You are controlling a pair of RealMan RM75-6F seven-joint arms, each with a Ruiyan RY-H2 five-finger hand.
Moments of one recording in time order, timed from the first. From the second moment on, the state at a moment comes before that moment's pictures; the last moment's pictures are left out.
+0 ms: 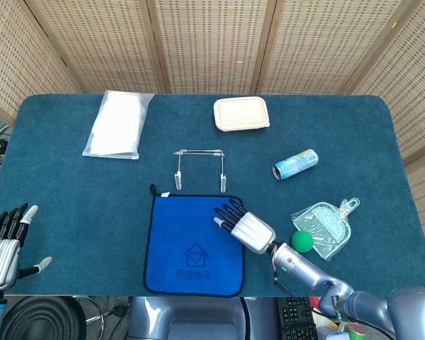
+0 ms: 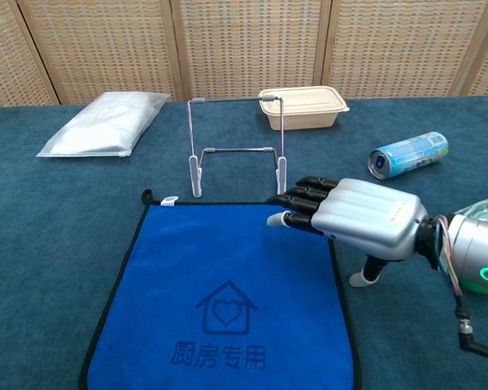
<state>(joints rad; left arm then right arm) -0.03 -1.21 -0.01 -1.65 1.51 1.52 0.14 0.70 -1.72 -0.01 -1.10 -1.77 1.05 -0.24</state>
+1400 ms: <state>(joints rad) -0.11 -1.21 -0.02 -1.61 1.58 1.45 0.17 0.74 -1.80 -0.01 -1.06 -1.71 1.08 -0.12</state>
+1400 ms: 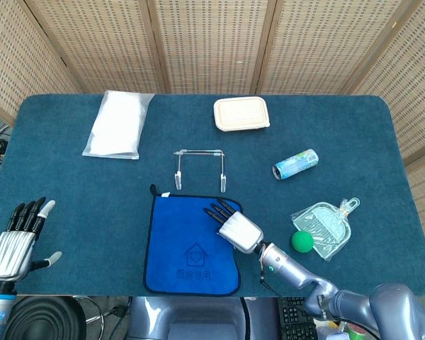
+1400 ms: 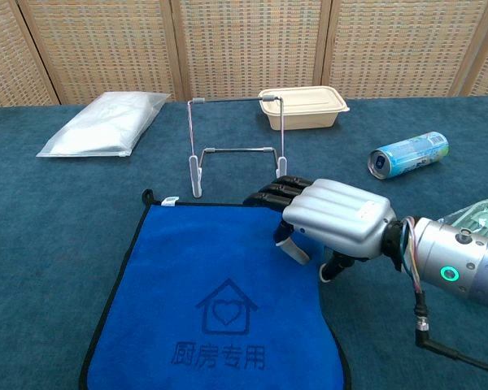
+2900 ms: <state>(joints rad) -0.65 -1.82 0.19 -0.31 2.10 1.63 -0.25 0.75 -1.77 0.00 -1.07 -1.68 1.09 -0.10</state>
